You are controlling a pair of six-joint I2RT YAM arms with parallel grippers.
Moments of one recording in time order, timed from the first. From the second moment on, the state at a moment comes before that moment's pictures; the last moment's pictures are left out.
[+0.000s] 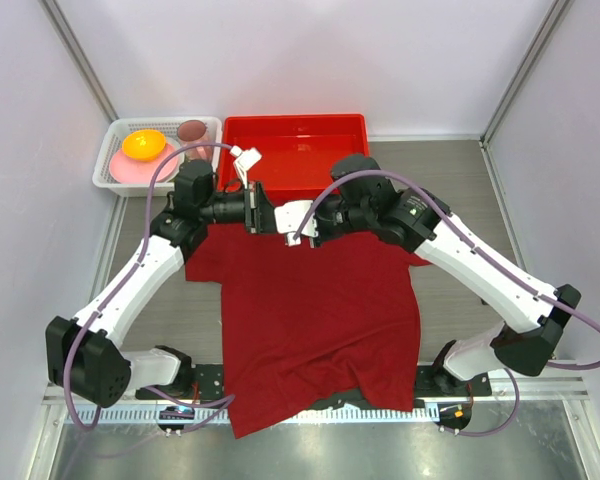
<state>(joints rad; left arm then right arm) -0.40 1.26 1.09 -0.13 0.99 -0.62 0.87 1.43 1.63 -0.82 -0.30 -0.99</state>
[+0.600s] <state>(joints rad) -0.38 1.26 1.03 0.18 1.09 -0.84 0.74 1.35 1.57 -0.69 -0.52 -0.75</state>
